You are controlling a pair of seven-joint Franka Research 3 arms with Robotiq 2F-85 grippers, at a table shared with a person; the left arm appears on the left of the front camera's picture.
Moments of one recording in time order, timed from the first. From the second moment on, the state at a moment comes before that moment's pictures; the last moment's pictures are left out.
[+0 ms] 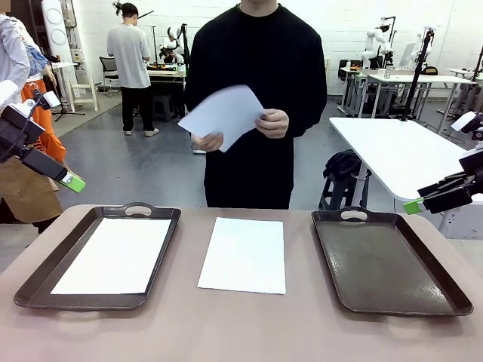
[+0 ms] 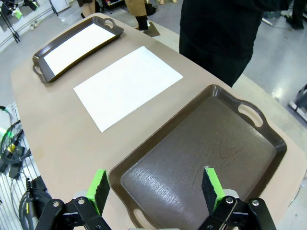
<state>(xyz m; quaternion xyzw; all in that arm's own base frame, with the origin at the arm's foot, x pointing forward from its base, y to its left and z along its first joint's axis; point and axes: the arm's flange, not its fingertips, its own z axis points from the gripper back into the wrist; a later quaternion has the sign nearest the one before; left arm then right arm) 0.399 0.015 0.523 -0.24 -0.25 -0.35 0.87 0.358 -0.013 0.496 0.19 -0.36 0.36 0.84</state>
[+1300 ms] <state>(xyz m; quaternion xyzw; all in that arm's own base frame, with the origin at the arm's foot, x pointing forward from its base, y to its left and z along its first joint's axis) 0.399 0.015 0.523 -0.24 -0.25 -0.35 0.87 0.358 -0.013 0.496 0.19 -0.36 0.36 0.84</state>
